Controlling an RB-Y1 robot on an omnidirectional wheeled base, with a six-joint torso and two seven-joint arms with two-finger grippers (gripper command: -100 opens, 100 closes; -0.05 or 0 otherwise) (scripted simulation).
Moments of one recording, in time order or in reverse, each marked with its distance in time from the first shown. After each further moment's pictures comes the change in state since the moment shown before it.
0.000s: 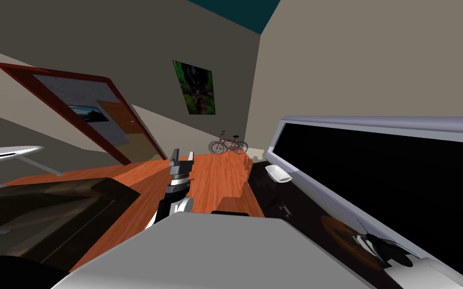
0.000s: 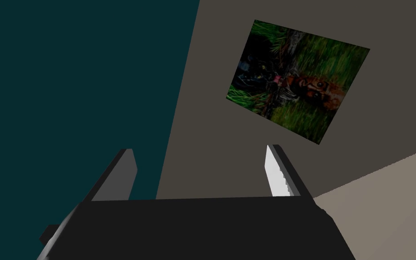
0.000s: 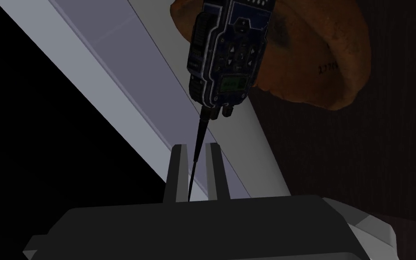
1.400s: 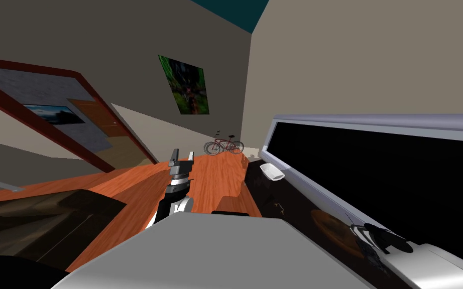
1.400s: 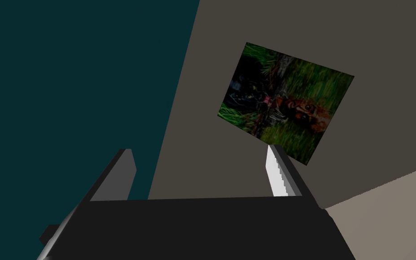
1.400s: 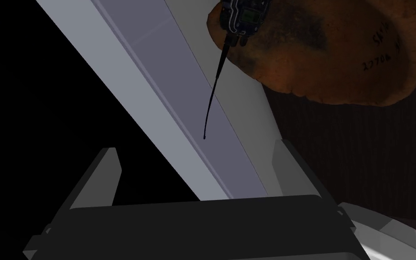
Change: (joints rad) left arm 0.000 0.000 0.000 0.000 0.000 0.000 0.000; right arm 0.059 -0.095 -0.041 -0.128 -0.134 0.075 0.065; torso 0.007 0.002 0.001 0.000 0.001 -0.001
